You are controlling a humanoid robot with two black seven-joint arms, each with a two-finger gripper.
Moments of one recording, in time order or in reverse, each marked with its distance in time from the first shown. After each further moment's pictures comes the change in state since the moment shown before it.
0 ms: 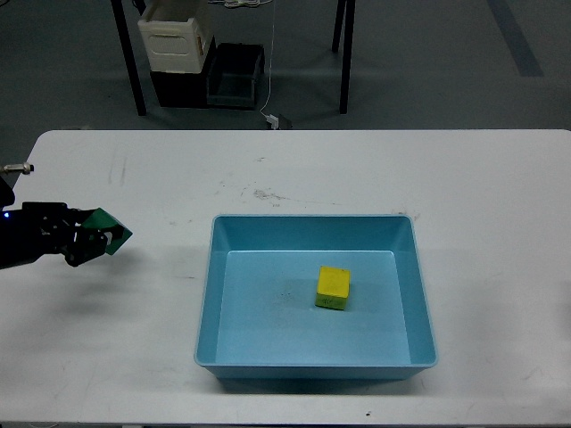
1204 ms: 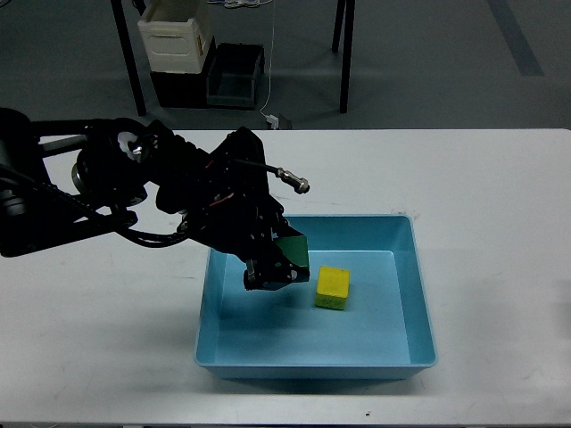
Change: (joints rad) left arm -0.677 -0.514 0.618 -0.181 0.297 -0.319 0.000; right arm 0.005 0.006 -0.004 0.003 0.000 0.001 0.000
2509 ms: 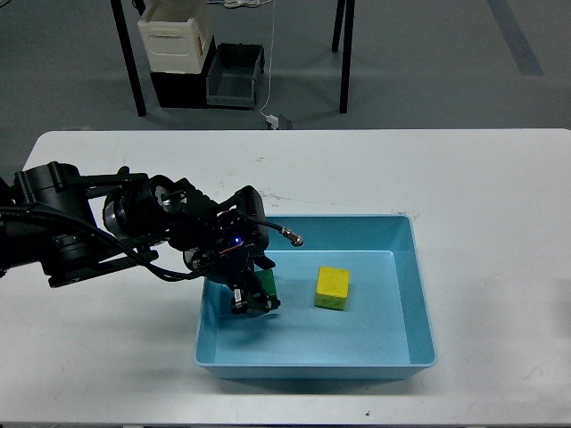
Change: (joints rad) left arm 0.151 -0.099 -0.025 0.201 -0.015 0.000 0.000; right arm 0.004 0.000 -0.004 0.035 0.000 0.008 0.000
